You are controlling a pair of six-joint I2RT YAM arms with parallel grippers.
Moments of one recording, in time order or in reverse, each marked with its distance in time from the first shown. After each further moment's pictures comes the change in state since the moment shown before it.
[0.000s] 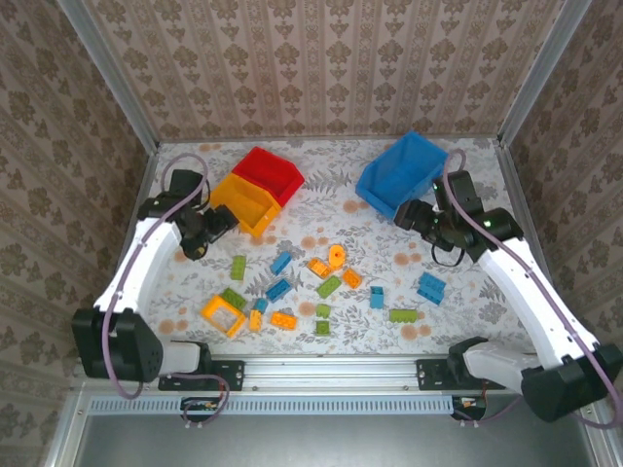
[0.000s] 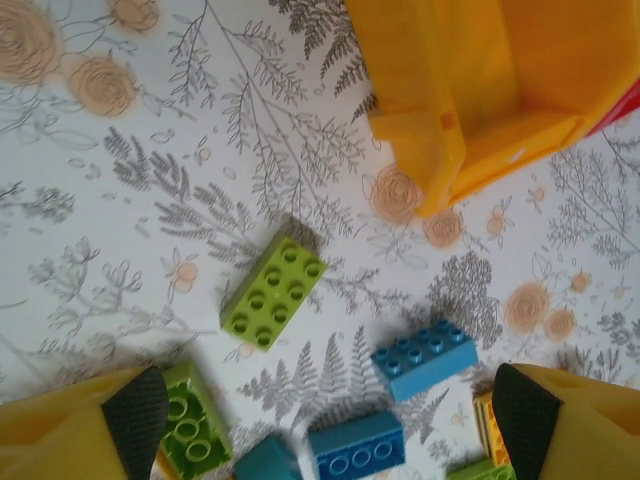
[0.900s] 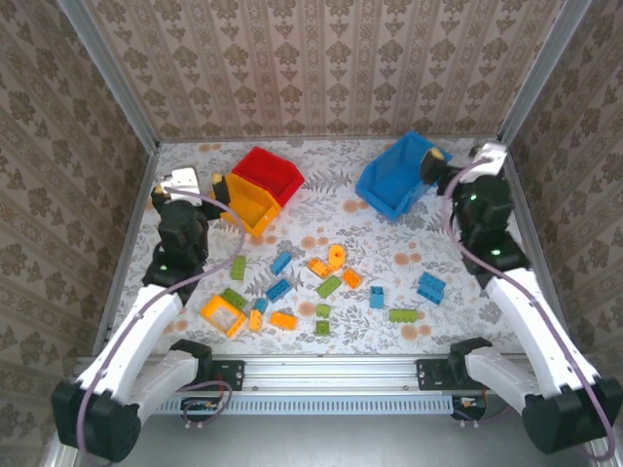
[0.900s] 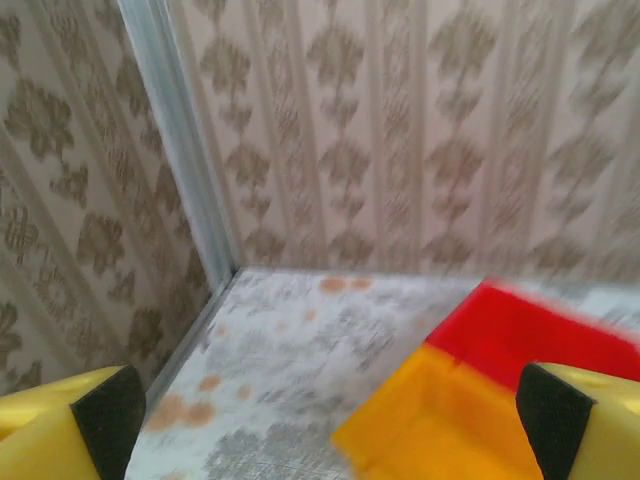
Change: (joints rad) left arm -0.229 -0.480 -0.338 0.938 -0.588 0.641; right arm -0.086 -0.231 -0.180 0.846 0.254 -0.421
